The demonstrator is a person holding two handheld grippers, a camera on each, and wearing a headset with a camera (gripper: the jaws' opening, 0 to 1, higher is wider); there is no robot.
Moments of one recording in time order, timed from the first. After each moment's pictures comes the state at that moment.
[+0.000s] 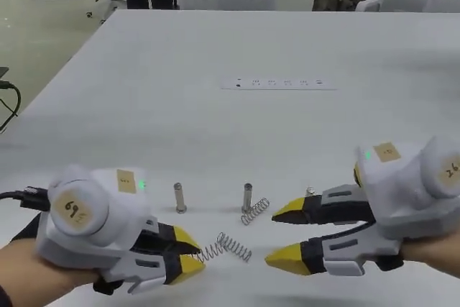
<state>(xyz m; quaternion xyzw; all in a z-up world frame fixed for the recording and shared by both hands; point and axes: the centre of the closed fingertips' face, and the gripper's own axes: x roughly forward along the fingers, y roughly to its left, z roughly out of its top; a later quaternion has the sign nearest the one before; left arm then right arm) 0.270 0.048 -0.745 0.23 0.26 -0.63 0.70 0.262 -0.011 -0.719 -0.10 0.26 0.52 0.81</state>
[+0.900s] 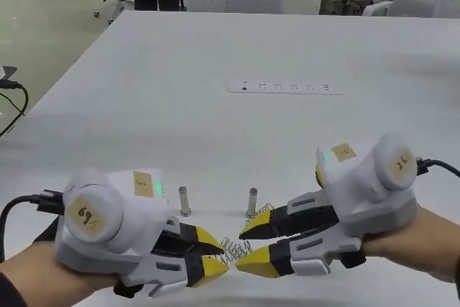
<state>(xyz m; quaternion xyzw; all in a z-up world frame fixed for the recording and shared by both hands) 0.261 0.027 -0.729 0.22 0.22 -0.65 0.69 0.260 0.028 -0.722 -0.08 0.26 0.58 0.77</state>
